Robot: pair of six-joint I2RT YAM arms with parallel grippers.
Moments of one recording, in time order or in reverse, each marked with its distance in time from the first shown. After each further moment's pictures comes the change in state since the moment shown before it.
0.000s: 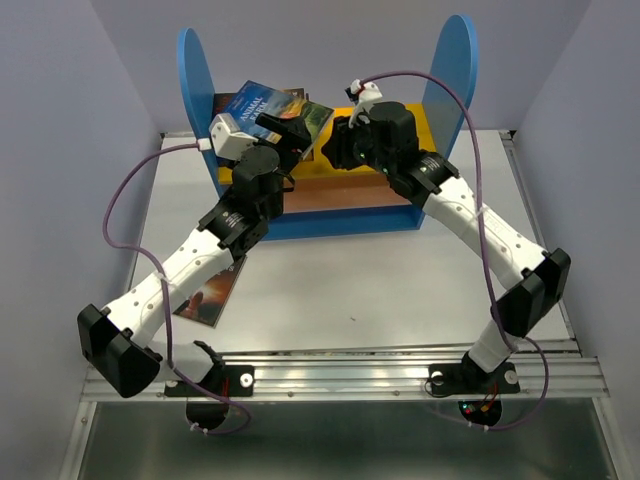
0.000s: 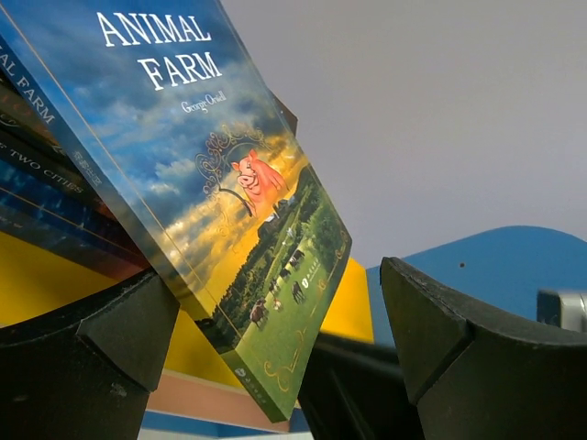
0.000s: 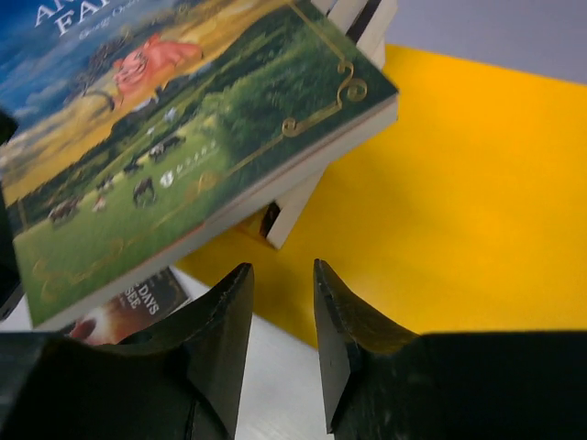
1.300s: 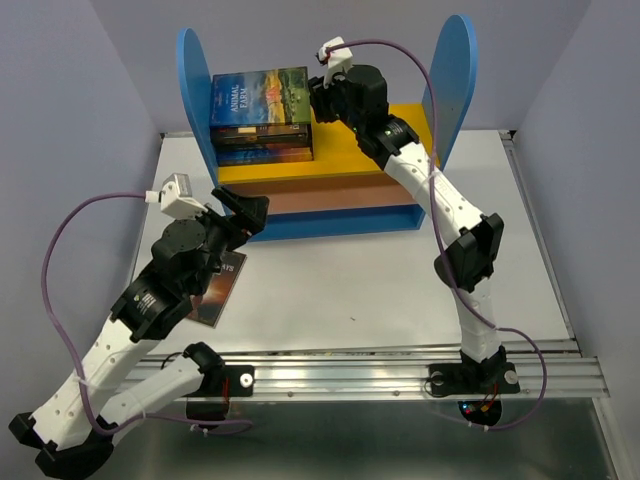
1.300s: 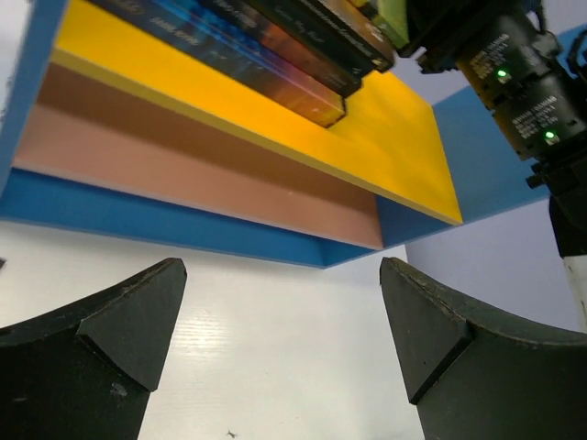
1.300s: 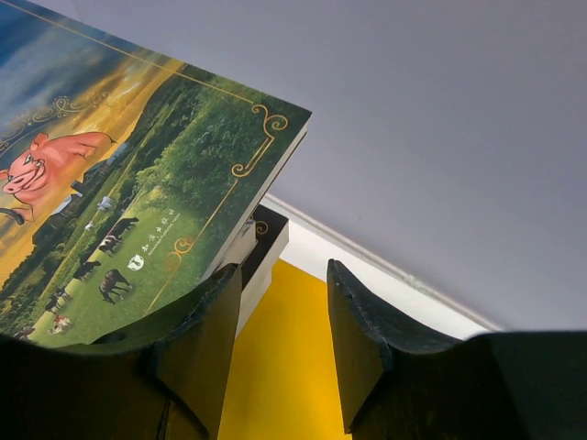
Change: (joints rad) left arm 0.013 -0.579 -0.264 -0.460 0.293 0.132; right arm -0.056 0.499 0.613 0.070 0.029 -0.334
